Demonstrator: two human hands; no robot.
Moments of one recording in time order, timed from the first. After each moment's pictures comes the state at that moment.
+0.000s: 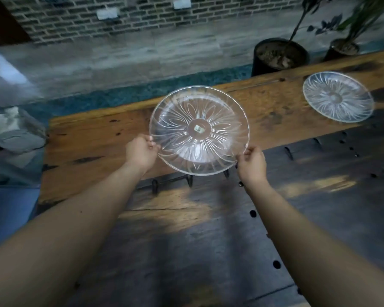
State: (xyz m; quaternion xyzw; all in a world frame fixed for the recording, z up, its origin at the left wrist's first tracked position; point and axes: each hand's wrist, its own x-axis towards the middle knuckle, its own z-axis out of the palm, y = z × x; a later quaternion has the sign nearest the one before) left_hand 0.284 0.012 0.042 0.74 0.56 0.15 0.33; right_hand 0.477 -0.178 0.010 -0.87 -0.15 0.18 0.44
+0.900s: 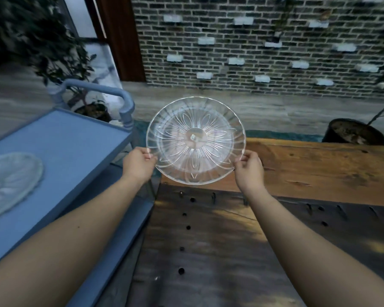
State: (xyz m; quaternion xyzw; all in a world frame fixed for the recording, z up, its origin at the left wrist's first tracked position) left_hand -0.108 0.022 0.158 0.60 0.65 0.34 0.32; right_hand 0.150 -0.079 0.145 -0.78 -0.38 0.17 0.46
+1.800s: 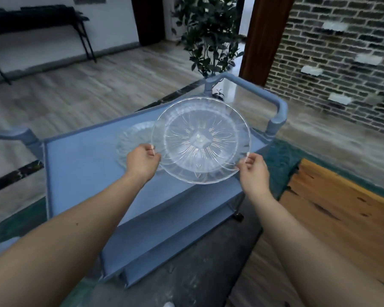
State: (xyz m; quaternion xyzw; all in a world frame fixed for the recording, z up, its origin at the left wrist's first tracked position) left_hand -0.475 0.022 0.153 0.38 0.79 0.42 0.23; right_hand -0.203 0.076 0.130 -0.64 -0.57 0.31 0.41
